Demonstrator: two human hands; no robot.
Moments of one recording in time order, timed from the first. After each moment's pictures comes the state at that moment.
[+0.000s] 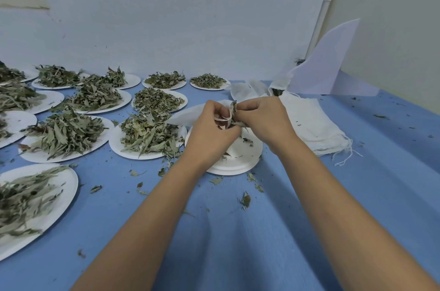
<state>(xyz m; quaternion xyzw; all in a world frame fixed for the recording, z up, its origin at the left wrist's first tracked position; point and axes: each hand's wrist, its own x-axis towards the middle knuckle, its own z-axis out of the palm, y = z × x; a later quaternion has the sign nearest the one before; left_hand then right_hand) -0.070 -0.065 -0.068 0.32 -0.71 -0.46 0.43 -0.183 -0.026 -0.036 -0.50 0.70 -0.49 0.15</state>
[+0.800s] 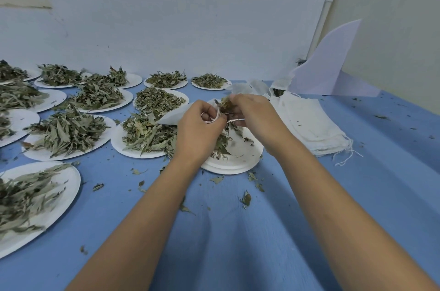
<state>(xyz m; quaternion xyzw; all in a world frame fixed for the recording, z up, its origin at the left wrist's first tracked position) -0.062 -0.077 -0.073 0.37 -0.68 -0.39 0.50 -0.170 -0.032 -0.032 -0.51 0.66 -0.50 0.23</state>
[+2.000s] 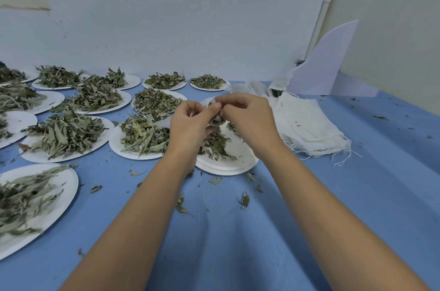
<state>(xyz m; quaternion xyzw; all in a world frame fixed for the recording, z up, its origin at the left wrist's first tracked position) -0.060 -0.083 -0.067 0.30 -0.50 -0.61 0.53 -0.160 -0.030 -0.039 -0.49 0.62 -0.58 0.18</state>
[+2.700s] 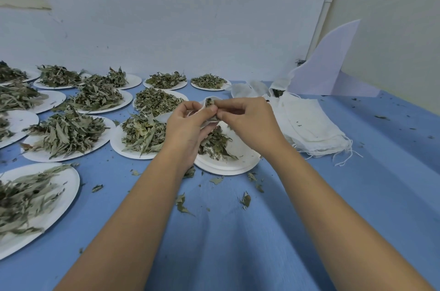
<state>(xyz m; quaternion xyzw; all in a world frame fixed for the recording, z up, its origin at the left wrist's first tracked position) -0.054 -0.087 -0.063 0.26 -0.40 -0.71 0.52 -0.166 -0.028 -0.041 -0.57 0.63 -0.51 0.14</state>
